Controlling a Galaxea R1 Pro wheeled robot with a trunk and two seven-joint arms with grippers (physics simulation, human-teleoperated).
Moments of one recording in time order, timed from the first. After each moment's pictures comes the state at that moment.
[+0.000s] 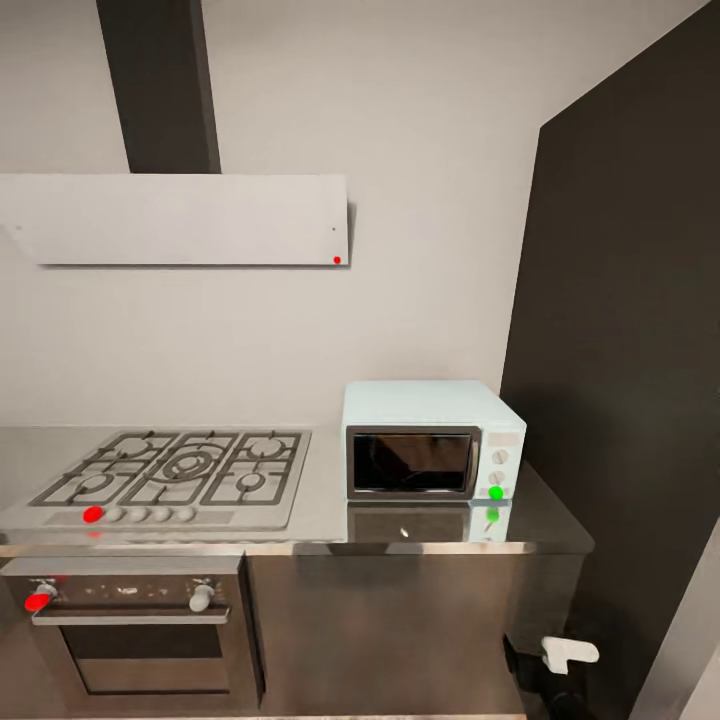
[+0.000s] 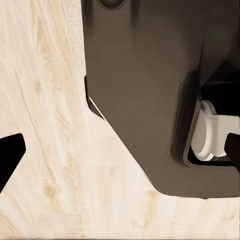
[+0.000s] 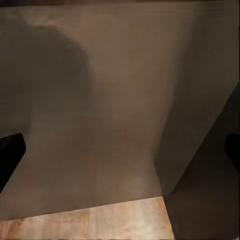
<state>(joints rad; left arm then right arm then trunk) -0.01 -0.02 0.01 -0.05 0.00 0.26 0.04 -0.29 -0.05 -0.34 -0.49 0.16 -0.34 0.08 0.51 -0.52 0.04</state>
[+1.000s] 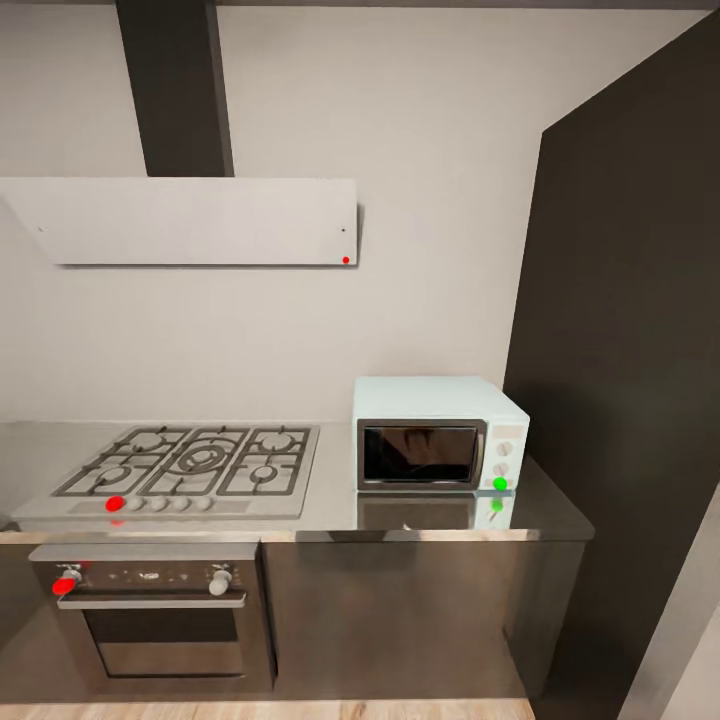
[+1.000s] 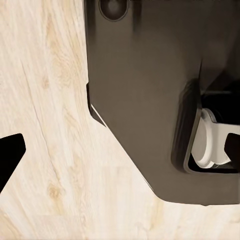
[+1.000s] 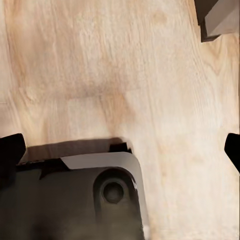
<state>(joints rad) -0.01 -0.02 0.02 -0.07 0.00 0.26 0.04 -0.16 -0.08 -0.32 0.08 0.17 -0.32 0.05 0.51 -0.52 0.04</state>
